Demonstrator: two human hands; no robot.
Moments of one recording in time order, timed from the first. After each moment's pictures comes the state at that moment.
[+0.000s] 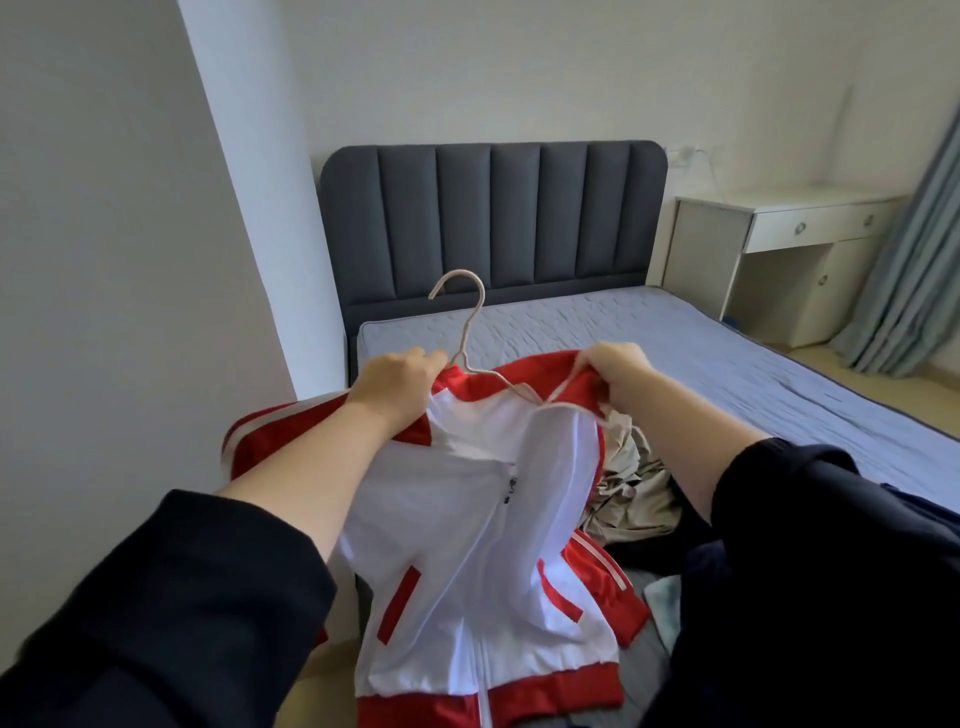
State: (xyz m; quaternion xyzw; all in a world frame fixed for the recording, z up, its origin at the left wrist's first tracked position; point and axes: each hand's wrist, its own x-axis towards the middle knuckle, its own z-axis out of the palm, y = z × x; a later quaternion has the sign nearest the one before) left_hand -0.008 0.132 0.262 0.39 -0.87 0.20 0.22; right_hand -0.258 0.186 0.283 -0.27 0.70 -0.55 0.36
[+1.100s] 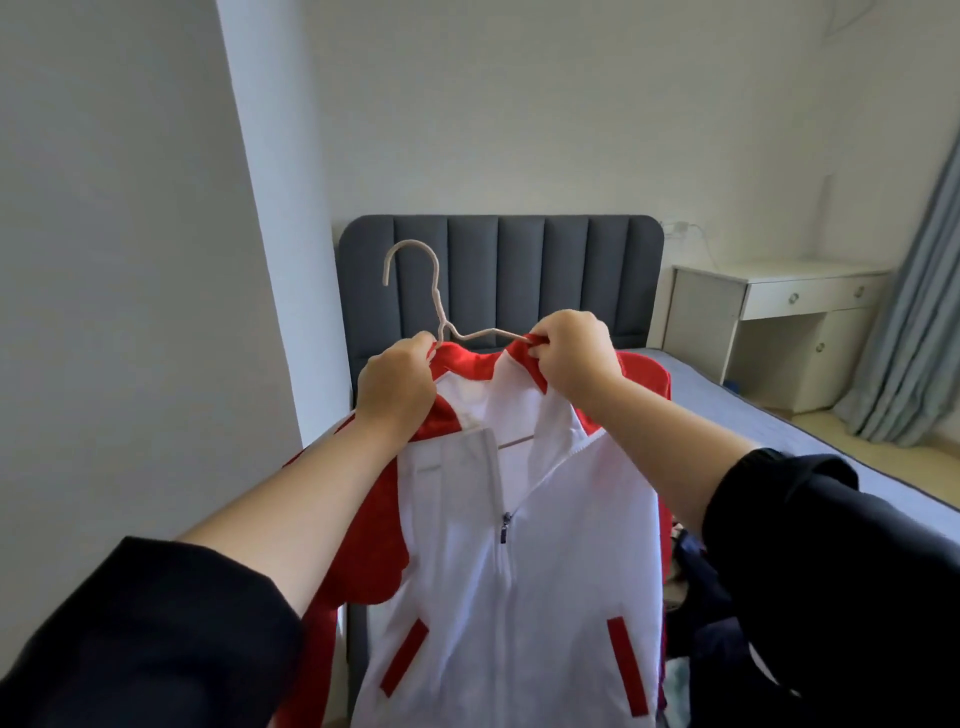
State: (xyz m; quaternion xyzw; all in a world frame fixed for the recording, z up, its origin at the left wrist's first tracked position) left_hand -0.023 0.136 0.327 0.46 -0.75 0.08 0.47; right_hand -0.215 0.190 0.376 -0.66 0.67 -0.32 -0.11
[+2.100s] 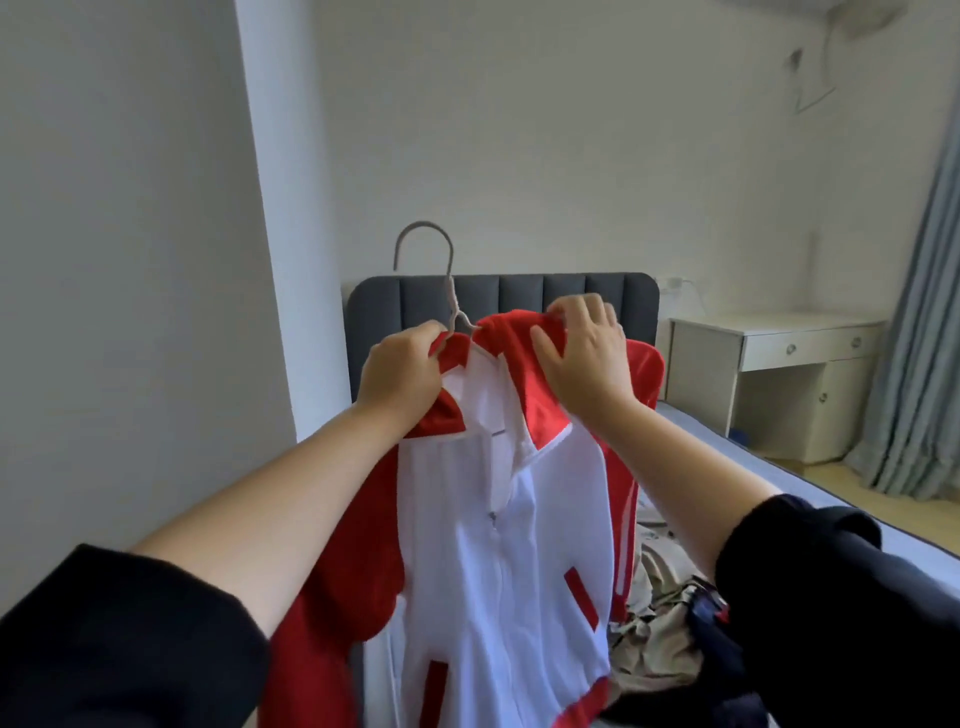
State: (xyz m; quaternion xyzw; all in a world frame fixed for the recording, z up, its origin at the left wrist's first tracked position) left_hand -0.026 0.156 0.414 0.38 -0.76 0.08 0.53; right_hand -0.221 0.202 0.419 -0.62 0.57 -0.49 -0.22
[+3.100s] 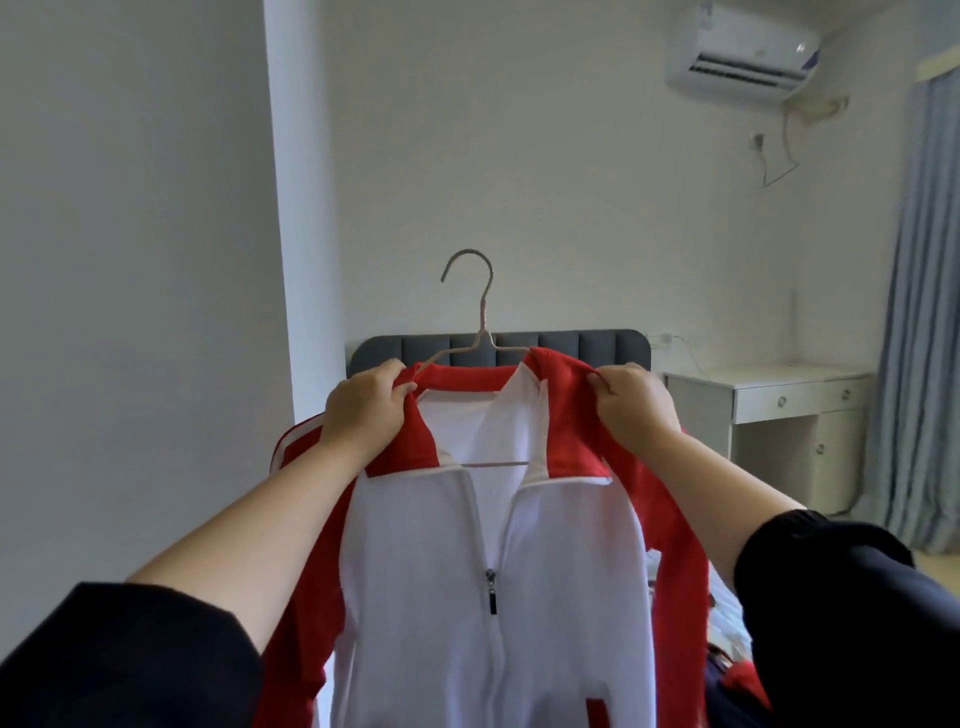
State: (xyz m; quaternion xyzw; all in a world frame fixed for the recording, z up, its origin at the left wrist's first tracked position) left_hand 0.007 0.158 0.446 0.40 -0.74 0.18 0.51; right_hand -0.282 0.227 0.451 -0.60 0.66 -0.40 -0.21
